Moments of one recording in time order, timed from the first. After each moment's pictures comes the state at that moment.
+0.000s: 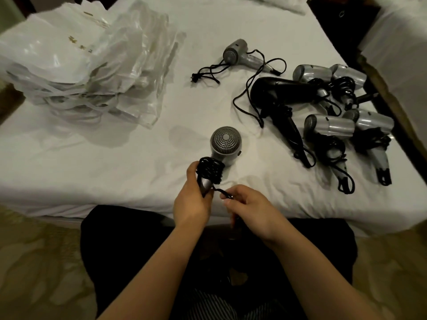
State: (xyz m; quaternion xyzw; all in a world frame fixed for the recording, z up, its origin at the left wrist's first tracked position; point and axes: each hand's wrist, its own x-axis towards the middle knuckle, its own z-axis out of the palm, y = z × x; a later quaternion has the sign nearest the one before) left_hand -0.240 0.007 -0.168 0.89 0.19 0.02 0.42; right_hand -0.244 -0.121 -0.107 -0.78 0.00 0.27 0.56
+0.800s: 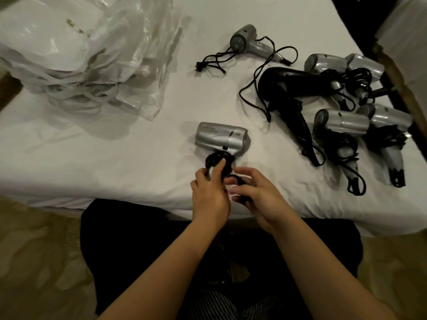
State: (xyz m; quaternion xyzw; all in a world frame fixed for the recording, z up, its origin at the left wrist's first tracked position) left_hand -0.225 -0.017 -0.183 0.91 0.14 -0.01 0.40; right_hand -0.213 -0.118 -0.124 -0.62 0.11 0.26 0.73
